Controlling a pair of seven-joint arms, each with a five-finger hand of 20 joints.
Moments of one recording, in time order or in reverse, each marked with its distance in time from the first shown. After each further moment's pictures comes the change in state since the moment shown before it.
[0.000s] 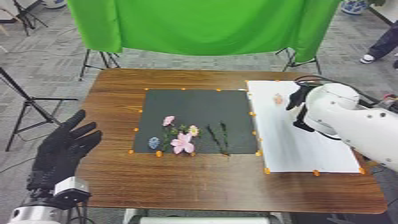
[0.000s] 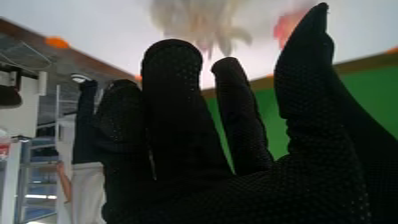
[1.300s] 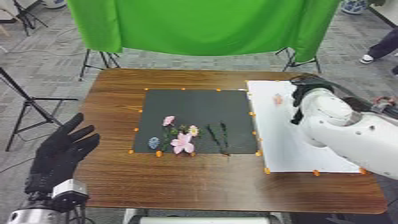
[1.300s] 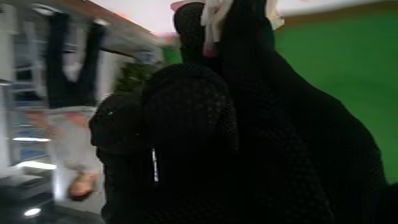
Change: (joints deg) left arm 1.6 -0.9 -1.1 0.1 0.2 0.1 -0.5; right arm 7.1 1.9 -12.4 -5.5 -11.1 14.1 -0.8
